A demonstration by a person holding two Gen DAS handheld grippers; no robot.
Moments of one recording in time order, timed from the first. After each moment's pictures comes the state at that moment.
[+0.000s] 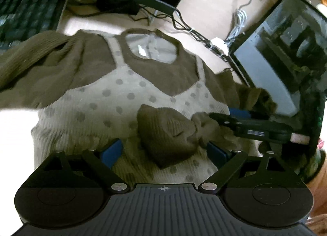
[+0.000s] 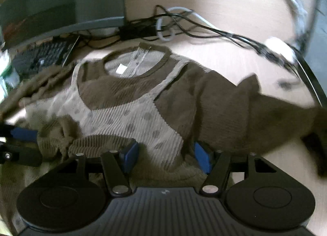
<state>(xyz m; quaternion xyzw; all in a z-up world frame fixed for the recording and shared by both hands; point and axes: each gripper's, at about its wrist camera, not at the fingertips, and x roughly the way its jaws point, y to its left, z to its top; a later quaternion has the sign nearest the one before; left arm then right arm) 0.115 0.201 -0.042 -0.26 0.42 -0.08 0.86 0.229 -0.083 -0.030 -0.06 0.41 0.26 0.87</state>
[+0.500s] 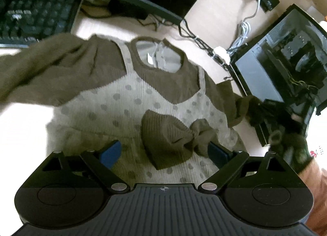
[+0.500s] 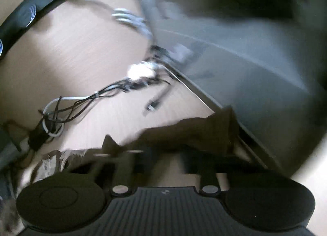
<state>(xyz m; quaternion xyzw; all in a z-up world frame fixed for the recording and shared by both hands) 0.102 0.208 -0.020 -0.27 0.41 -0.05 0.87 0.280 -0.194 -0.007 0.13 0.33 0.02 0.93</state>
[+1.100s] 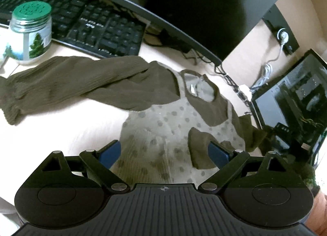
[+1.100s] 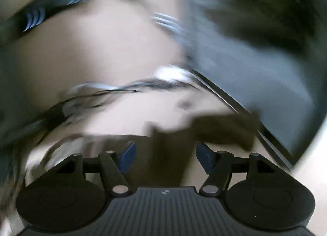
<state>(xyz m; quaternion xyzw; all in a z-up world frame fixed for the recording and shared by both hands) 0.040 0.262 -0.012 -0.33 0.36 0.05 0.87 0.246 -0.150 -0.005 0.15 0.34 -0.02 0.93</state>
